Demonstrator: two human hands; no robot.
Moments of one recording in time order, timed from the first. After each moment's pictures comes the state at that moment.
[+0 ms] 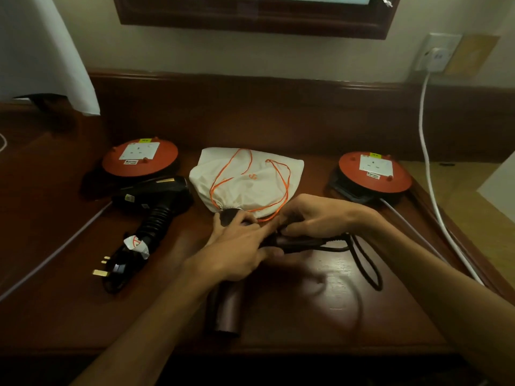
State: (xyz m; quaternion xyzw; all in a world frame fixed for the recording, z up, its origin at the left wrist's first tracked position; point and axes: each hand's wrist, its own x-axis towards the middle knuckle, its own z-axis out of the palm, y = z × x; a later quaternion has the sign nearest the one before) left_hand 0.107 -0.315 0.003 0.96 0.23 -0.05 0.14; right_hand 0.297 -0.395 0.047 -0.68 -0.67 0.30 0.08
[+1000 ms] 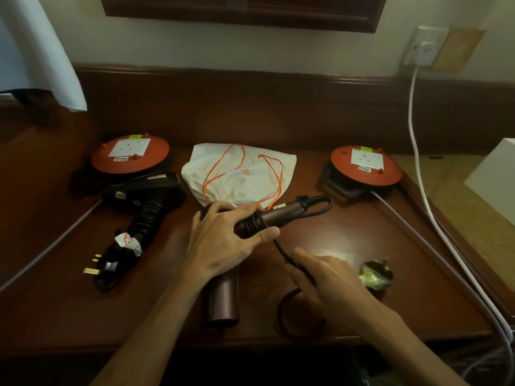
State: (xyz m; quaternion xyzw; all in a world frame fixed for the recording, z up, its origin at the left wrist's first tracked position) left_hand 0.093 -0.319 -0.012 0.88 0.35 0.17 0.25; right_hand 0.235 -0.499 -0.026 -0.75 -0.63 0.06 0.20
